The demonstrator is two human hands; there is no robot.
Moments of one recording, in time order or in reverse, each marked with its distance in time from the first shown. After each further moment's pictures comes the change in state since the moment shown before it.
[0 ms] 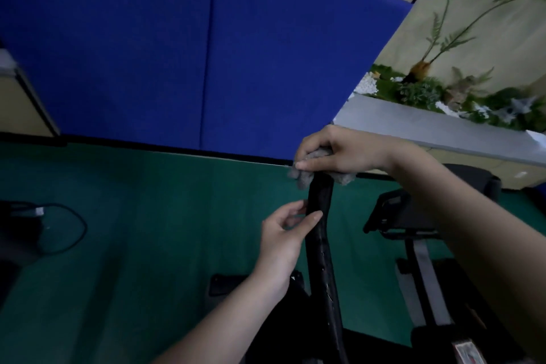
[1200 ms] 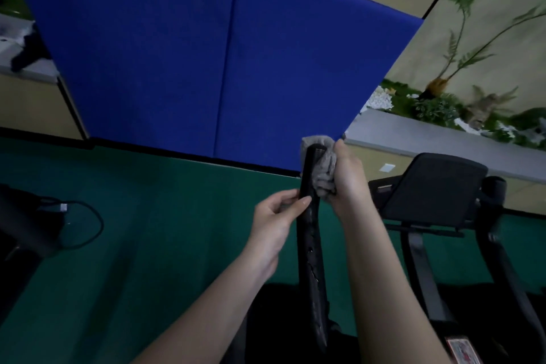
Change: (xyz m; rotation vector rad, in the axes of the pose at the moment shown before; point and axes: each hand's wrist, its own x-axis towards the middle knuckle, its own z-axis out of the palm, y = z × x) left_hand -0.009 -0.002 0.001 0.069 0.008 0.057; right_hand -0.013 0.014 0.088 1.053 0.942 0.321
